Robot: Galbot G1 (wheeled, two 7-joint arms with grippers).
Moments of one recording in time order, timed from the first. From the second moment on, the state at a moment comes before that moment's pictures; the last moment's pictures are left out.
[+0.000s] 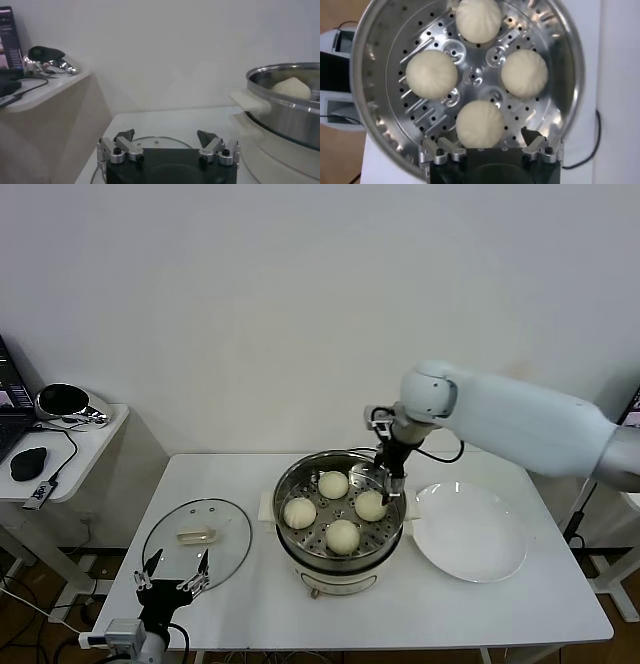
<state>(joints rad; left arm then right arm) 1.65 -1.52 -0.73 -2.18 -0.03 0.31 0.11 0.51 0.92 -1.15 1.36 0.36 -0.57 -1.13</state>
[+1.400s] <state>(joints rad) 1.58 -1.47 -0.71 -2.06 0.05 0.23 0.08 -1.20 1.04 0.69 1.78 0.66 0.01 -0.17</state>
